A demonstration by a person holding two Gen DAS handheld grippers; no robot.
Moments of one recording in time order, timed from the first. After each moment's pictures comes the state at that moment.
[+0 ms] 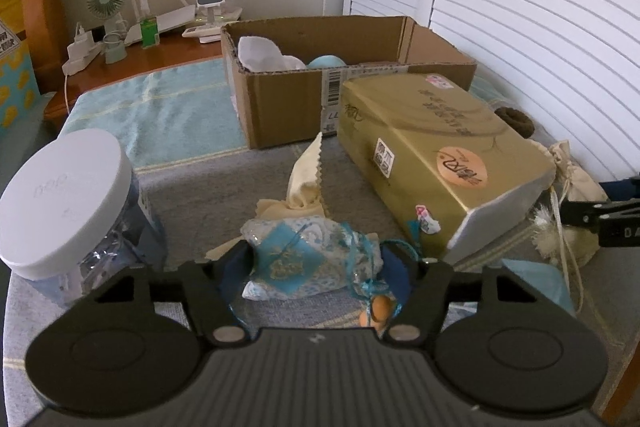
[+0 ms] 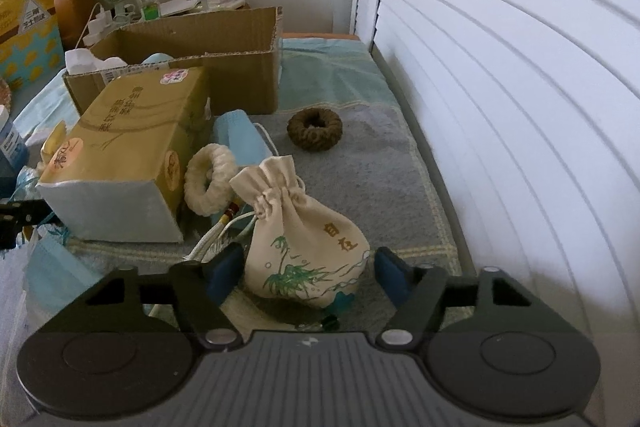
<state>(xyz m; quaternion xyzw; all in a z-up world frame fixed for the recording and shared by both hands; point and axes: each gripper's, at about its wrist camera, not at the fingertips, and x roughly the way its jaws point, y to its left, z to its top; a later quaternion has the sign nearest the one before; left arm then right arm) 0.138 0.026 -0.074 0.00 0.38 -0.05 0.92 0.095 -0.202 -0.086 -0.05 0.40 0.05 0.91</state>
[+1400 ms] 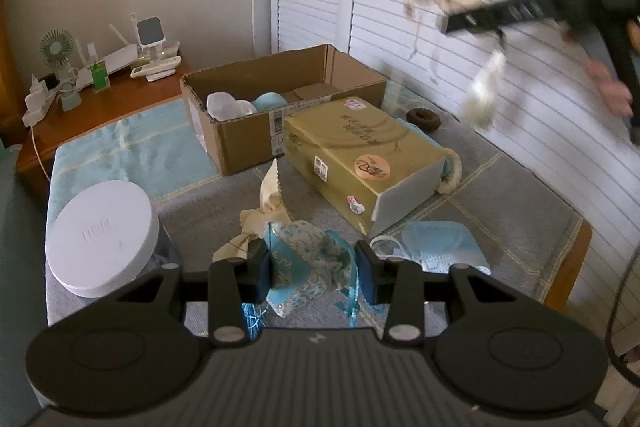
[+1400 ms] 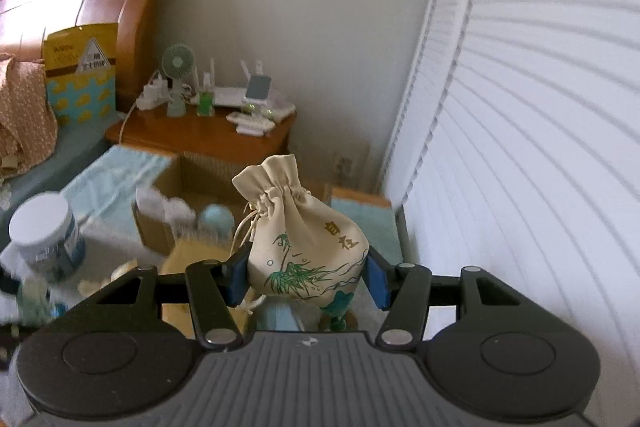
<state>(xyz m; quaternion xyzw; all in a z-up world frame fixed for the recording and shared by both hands) 0.087 0.046 -0.016 0.04 0.37 -0.17 0.91 0.119 -0.158 0.055 -0.13 0.27 0.13 0.95</state>
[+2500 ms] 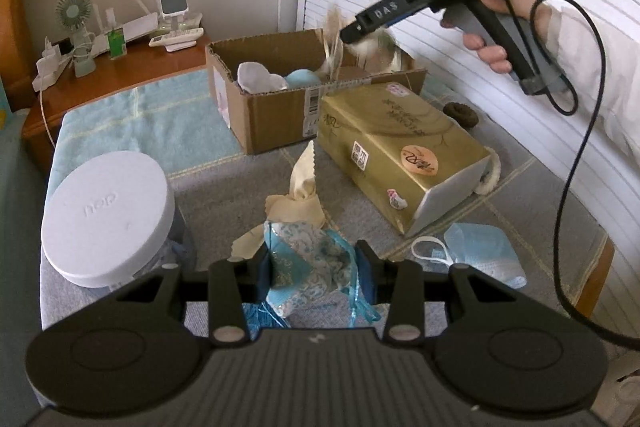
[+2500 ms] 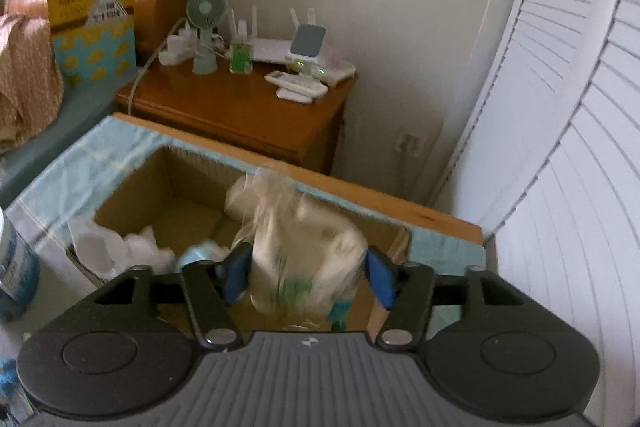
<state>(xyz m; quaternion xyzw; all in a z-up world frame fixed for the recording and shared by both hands) 0.113 0.058 -0.035 0.01 0.39 -0.14 0.91 0.287 -0.101 -0.008 -0.16 0.35 0.20 0.90</state>
